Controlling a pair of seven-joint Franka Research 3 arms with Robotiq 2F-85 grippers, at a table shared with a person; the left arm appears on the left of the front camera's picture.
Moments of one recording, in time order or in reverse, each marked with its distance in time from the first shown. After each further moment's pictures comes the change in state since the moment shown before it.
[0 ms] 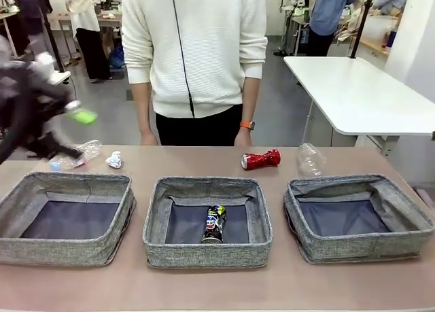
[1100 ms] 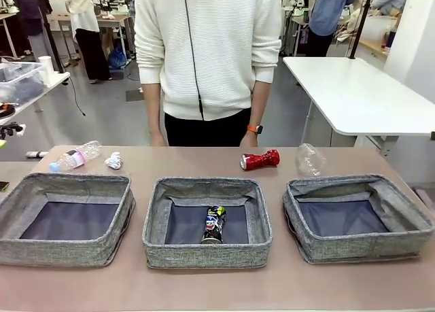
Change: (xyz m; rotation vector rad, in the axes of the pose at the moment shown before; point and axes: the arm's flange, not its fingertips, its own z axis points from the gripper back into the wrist) left arm -0.049 0.112 0.095 -0.126 -0.149 0.209; right arm 0.000 0.000 0.000 0.000 -0.001 0.001
